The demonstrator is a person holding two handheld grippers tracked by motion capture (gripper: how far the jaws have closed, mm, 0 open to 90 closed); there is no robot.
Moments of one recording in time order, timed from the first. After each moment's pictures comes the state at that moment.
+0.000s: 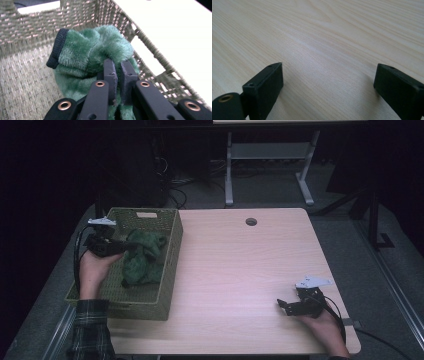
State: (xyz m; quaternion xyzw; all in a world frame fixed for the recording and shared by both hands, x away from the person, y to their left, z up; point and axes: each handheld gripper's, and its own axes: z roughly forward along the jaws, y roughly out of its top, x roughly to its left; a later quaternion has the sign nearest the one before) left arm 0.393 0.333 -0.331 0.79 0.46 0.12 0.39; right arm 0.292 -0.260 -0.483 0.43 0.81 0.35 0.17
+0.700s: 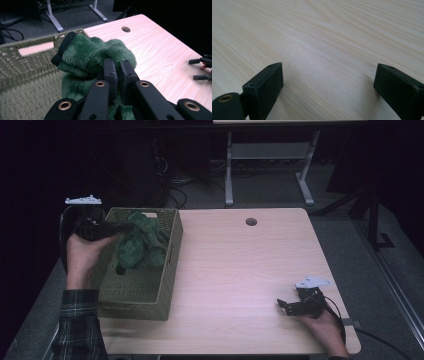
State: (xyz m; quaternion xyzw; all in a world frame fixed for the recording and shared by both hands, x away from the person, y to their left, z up) left arm 0.386 0.328 -0.256 0.77 0.42 0.13 0.46; right arm 0.292 -0.259 -0.483 0.43 0.81 0.35 0.17
